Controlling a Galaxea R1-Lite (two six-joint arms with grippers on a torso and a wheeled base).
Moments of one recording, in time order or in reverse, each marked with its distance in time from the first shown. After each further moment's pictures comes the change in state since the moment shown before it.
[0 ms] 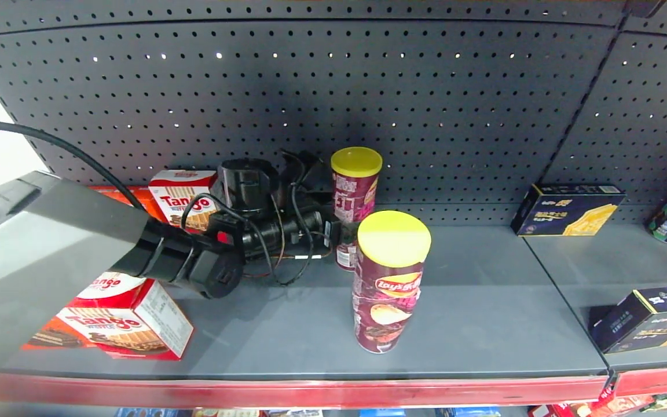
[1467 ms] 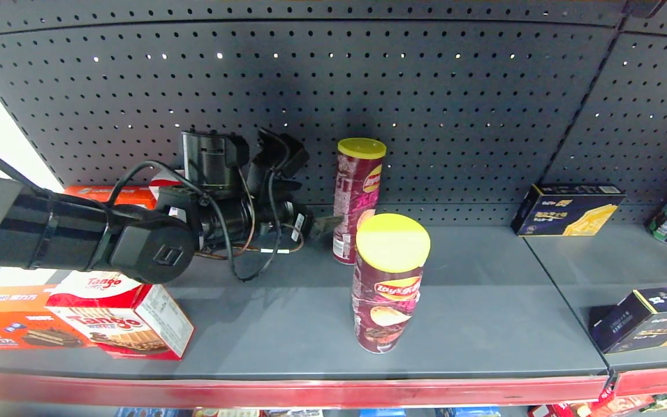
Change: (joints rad) left arm 0.018 -0.190 0.041 0.279 0.227 0.200; right arm 0.000 0.001 0.000 0.000 0.000 0.001
